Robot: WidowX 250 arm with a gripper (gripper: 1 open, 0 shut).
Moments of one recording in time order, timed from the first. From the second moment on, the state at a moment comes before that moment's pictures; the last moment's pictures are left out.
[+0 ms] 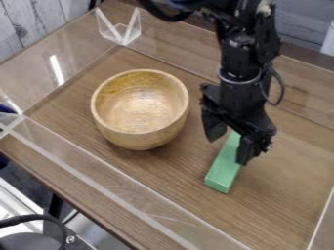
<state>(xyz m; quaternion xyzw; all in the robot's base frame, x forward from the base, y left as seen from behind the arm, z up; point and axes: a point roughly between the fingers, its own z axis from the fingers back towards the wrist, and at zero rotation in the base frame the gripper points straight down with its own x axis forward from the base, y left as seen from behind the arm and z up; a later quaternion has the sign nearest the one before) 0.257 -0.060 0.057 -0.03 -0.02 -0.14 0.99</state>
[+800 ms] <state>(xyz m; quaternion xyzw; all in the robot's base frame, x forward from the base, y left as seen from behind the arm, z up) 0.255 -0.050 0.075 -0.02 0.00 -0.14 0.99</state>
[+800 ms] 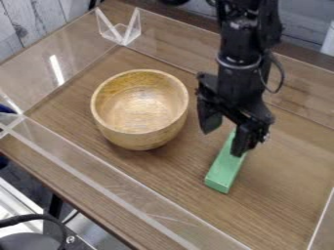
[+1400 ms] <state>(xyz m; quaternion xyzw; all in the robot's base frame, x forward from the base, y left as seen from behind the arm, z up) 0.255 -0.050 0.071 -0.04 -0.05 -0.12 0.99</state>
